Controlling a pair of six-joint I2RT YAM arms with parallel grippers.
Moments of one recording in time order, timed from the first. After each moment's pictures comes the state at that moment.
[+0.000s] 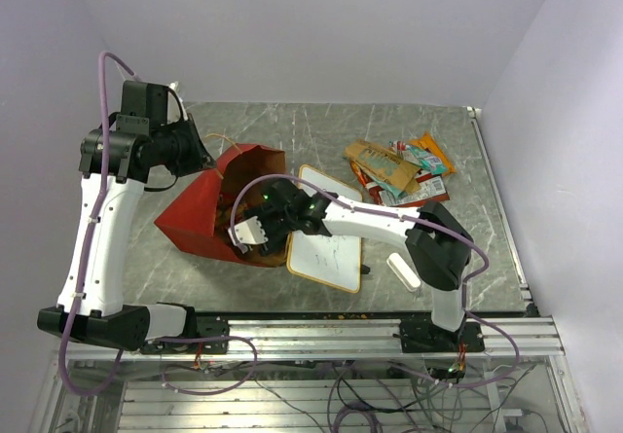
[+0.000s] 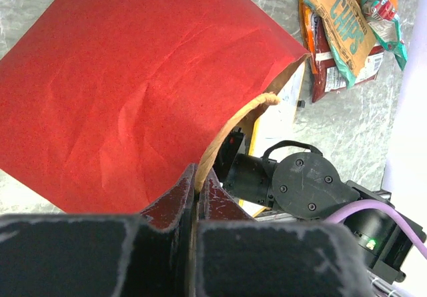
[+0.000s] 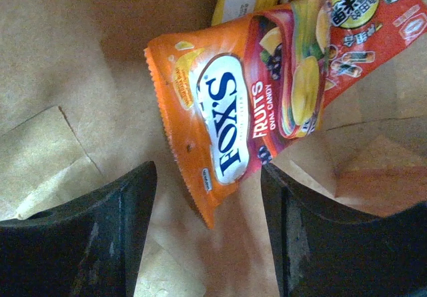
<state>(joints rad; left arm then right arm) -0.17 1.30 1.74 -1.24 0.18 -0.47 1.03 1.93 1.41 -0.31 -0.30 -1.10</state>
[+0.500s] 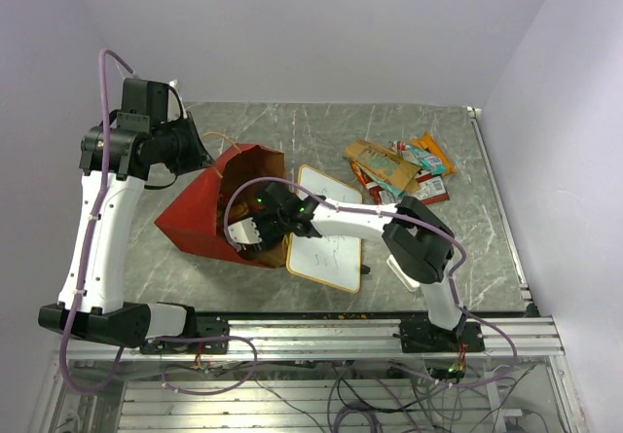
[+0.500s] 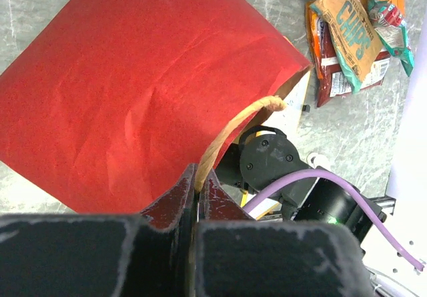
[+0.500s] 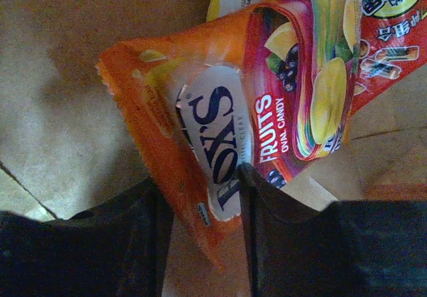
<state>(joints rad) -0.17 1.31 1.76 -1.24 0.16 -0.47 1.02 2.05 1.43 -0.23 -0.29 -1.06</state>
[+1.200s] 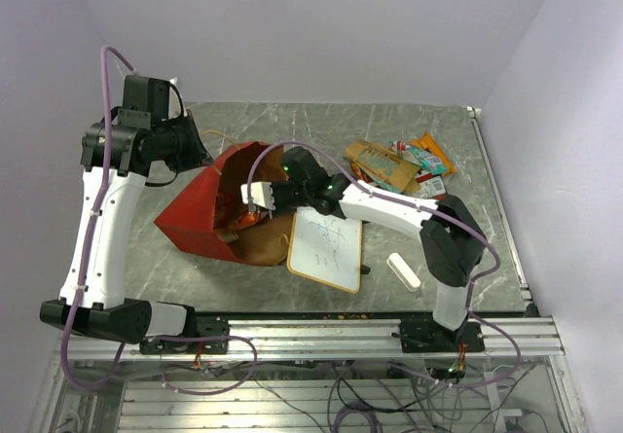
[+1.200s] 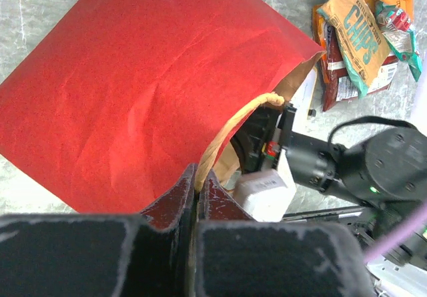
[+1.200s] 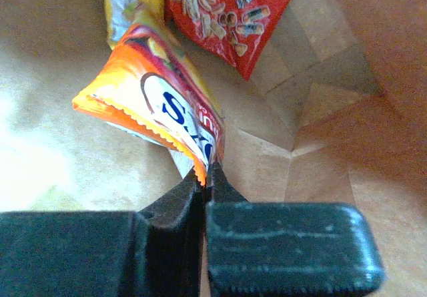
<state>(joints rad) -0.17 1.33 1.78 -1.25 0.14 -0.47 0.90 1.90 1.42 -0.20 -0.37 -0.94</state>
